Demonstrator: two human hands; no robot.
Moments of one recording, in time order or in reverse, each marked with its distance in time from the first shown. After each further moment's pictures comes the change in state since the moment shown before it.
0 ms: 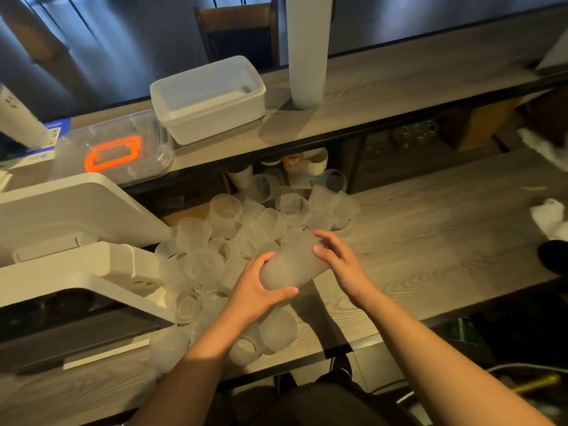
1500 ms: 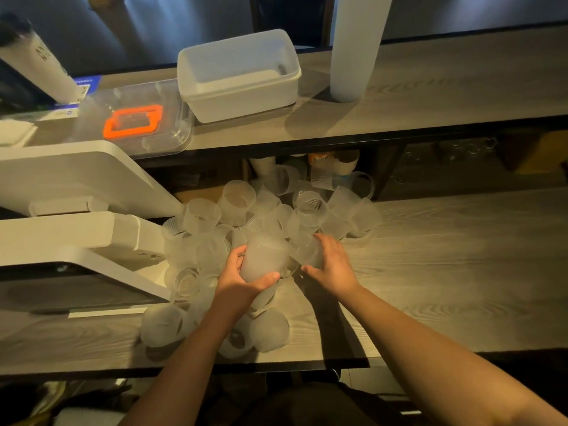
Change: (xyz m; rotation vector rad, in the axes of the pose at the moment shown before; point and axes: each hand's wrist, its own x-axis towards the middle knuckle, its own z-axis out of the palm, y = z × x) left_hand 0.006 -0.005 0.002 -0.363 0.314 -0.267; right_hand 0.085 0.067 -0.003 -0.843 -0.092 -0.096
